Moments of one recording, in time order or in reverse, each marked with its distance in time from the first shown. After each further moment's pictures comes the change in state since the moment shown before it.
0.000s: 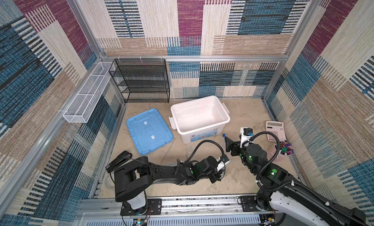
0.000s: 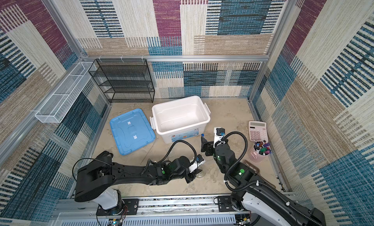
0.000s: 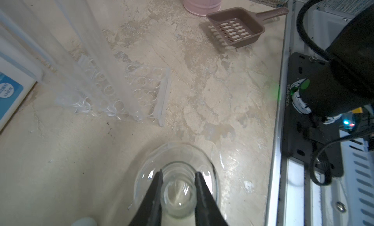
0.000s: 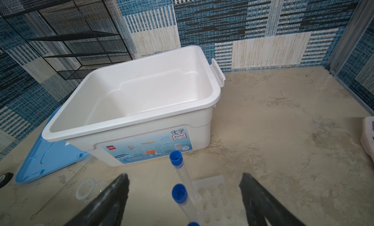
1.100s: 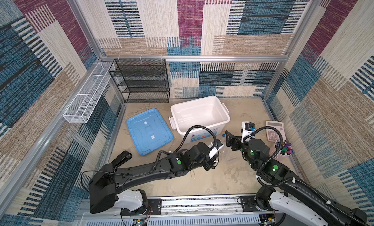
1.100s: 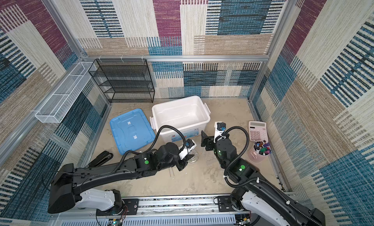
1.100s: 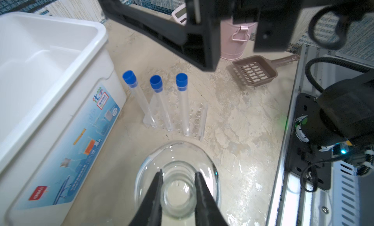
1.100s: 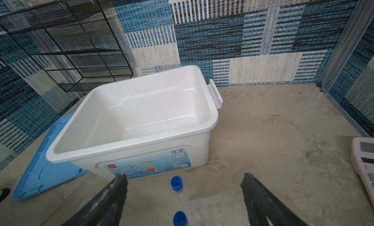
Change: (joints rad) left arm 0.093 -0.293 0.161 -0.377 -0.071 0.052; right arm -0.060 0.062 0.109 0.012 -0.024 -0.058
